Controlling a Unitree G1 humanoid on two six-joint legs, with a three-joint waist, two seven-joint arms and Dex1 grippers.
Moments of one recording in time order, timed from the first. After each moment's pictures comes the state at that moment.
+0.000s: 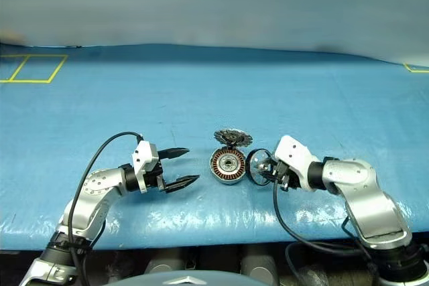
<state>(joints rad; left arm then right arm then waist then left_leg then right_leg) -0.09 0.48 -0.13 -0.06 -0.32 0.15 -0.99 -0.03 -0.72 -0.02 -0.56 0.17 0.75 0.98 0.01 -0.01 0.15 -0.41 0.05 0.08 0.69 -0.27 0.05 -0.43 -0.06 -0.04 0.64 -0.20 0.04</state>
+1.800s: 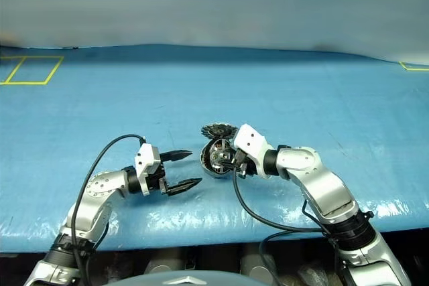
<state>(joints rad) -0.08 0.45 -0.14 -0.05 -0.31 0.12 -1.01 -0.31 -0.59 0.30 -0.41 0.24 0.69 0.80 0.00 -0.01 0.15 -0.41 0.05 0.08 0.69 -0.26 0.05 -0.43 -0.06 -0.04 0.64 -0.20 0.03</state>
